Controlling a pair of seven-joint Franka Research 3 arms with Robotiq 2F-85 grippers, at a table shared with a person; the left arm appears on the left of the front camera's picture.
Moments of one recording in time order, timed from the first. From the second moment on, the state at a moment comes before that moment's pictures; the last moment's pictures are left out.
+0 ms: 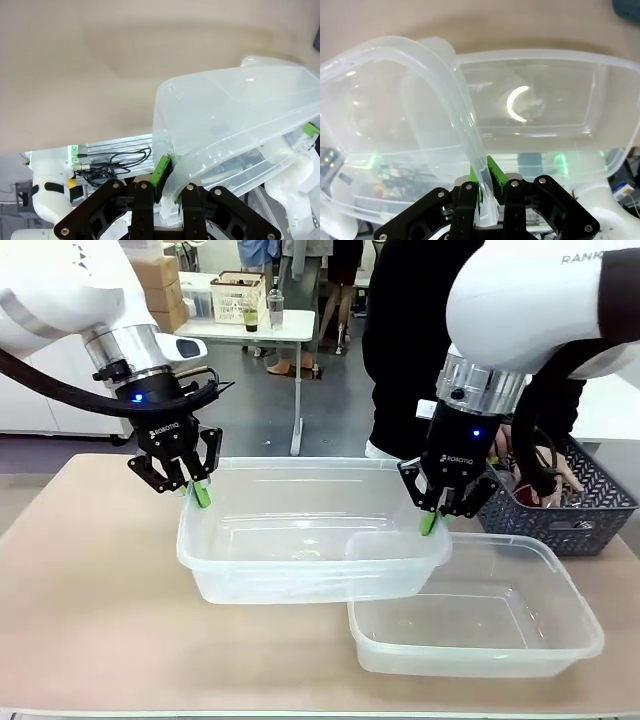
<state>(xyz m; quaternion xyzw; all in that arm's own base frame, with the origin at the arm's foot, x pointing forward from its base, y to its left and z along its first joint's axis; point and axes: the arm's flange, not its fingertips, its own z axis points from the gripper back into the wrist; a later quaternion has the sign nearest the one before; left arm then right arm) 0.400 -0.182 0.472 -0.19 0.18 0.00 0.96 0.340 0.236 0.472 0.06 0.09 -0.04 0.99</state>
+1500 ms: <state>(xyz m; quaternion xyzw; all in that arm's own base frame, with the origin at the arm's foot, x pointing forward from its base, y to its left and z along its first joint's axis) 0.396 -0.192 0.471 -0.19 0.18 -0.01 0.96 0.335 0.232 0.477 0.05 0.10 -0.04 0.99</state>
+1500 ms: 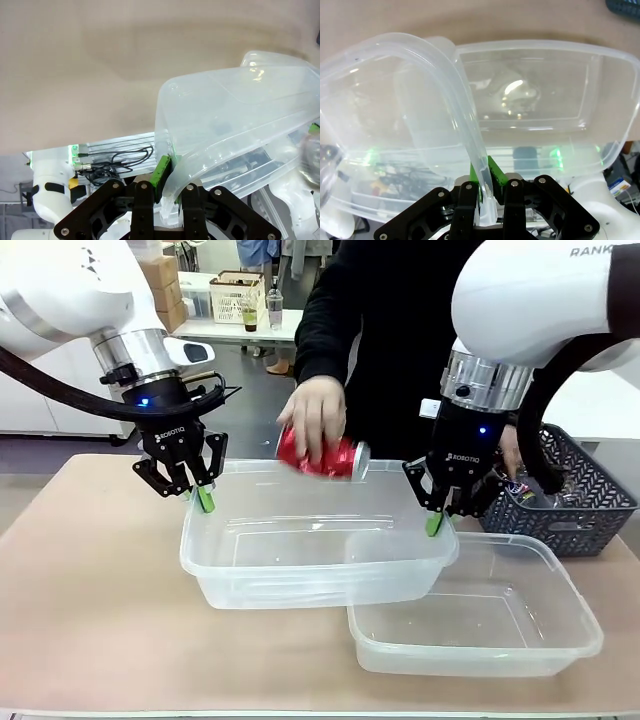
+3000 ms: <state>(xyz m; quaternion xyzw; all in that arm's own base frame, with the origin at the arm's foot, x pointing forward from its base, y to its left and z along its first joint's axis) 0.396 -0.192 0.471 -0.19 0.18 -0.01 0.96 0.335 0.232 0.477 0.05 0.10 -0.04 0.99</state>
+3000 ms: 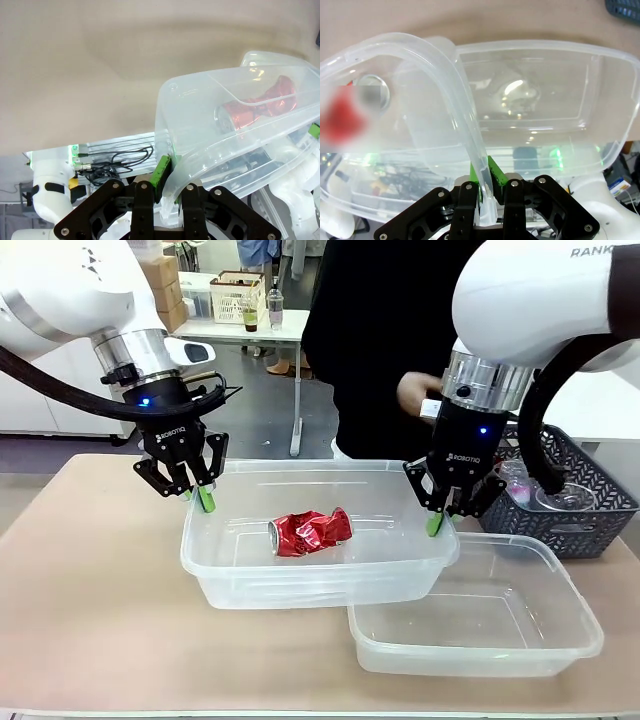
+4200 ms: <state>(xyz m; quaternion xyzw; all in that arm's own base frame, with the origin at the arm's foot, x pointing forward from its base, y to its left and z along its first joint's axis) 0.396 -0.192 0.471 -0.19 0.18 -0.01 0.96 0.335 0.232 0.477 0.05 0.10 -0.04 0.99</state>
